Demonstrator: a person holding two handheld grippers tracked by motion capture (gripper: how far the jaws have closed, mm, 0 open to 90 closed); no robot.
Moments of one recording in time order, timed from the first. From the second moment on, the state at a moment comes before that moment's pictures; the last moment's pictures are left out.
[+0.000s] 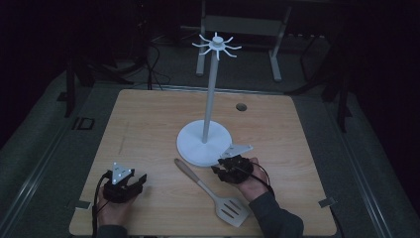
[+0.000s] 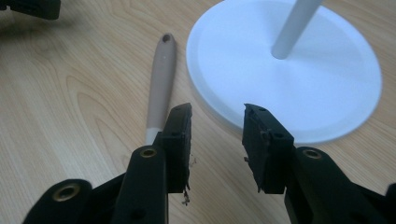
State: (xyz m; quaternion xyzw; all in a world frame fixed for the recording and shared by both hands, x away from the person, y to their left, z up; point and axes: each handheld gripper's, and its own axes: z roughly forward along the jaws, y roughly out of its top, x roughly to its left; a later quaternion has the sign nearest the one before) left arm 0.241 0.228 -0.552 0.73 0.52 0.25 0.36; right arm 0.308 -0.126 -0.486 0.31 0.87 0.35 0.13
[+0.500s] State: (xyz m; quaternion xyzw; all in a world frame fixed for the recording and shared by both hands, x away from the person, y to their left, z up) left arm 0.240 0.229 -0.551 0.73 0.53 0.25 0.36; right arm 0.314 -0.081 -0.507 0.28 0.91 0.30 0.10
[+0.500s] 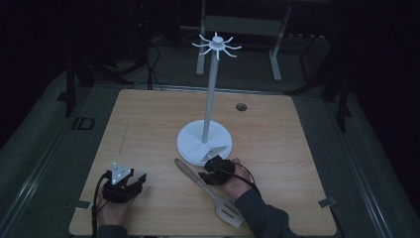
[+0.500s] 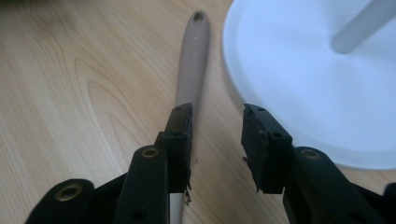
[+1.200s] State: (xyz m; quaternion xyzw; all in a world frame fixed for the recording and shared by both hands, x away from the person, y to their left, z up) left arm 0.241 0.231 -0.552 0.73 0.53 0.25 0.36; right arm 0.311 -0.061 -0.536 0.27 0.92 0.26 0.07
